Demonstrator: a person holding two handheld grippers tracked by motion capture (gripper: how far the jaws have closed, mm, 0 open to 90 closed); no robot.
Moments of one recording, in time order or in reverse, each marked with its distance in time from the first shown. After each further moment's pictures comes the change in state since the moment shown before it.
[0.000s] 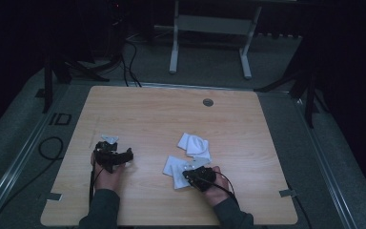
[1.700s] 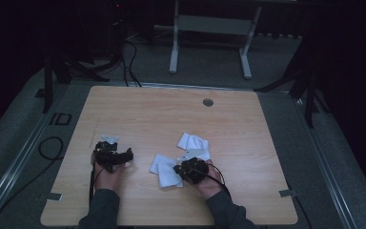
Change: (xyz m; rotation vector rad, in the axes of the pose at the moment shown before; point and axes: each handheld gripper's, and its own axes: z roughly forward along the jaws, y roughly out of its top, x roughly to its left) left arm 0.000 0.000 0.000 0.000 0.000 0.000; right arm 0.001 0.034 -0.001 -0.041 0.094 0.056
